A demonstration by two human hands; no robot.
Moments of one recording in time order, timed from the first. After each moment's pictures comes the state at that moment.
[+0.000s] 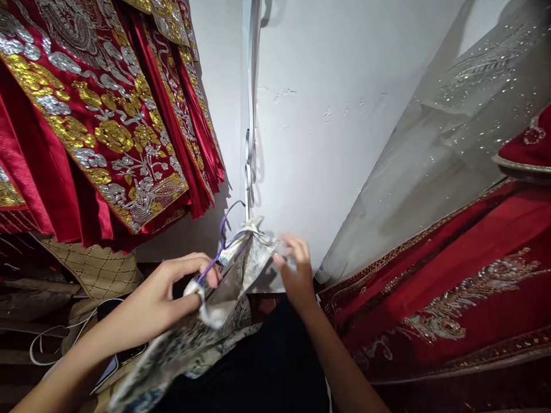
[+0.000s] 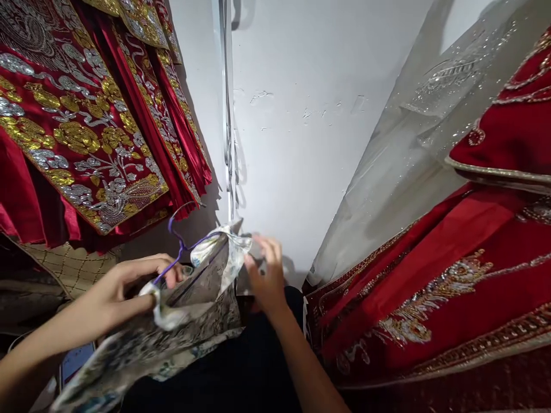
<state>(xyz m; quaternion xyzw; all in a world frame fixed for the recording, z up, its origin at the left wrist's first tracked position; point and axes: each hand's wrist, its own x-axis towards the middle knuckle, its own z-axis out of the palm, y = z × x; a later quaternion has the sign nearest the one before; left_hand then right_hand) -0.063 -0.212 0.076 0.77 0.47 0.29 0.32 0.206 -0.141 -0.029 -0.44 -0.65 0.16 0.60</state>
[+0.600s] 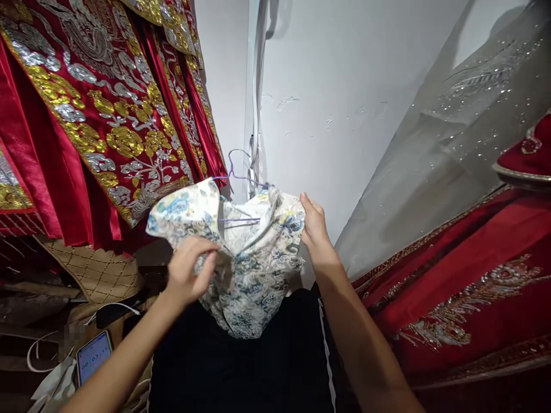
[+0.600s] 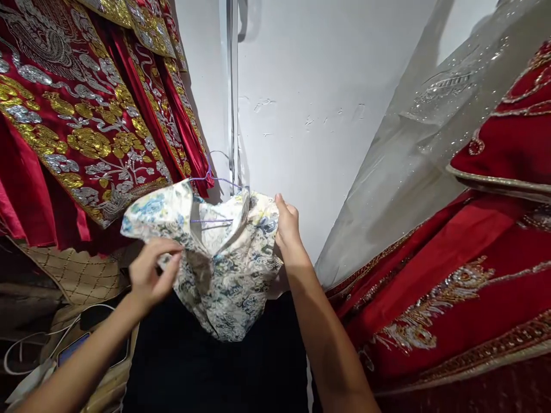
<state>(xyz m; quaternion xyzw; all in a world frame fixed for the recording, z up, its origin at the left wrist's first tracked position) -0.056 -0.149 0.014 0.75 0.32 0.56 -0.11 0.226 -0.033 0.053 -0.40 -0.41 0.38 0.73</state>
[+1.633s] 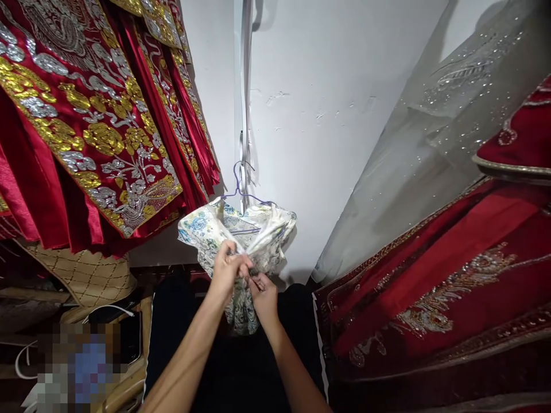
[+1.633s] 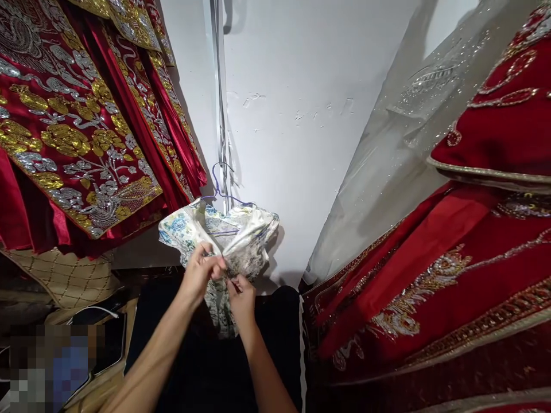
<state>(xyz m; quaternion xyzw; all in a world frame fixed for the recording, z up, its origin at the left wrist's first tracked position) 0.047 -0.127 -0.029 0.43 0.35 0.61 0.57 0.153 -0.127 -0.165 -0.49 -0.56 0.33 0.59</state>
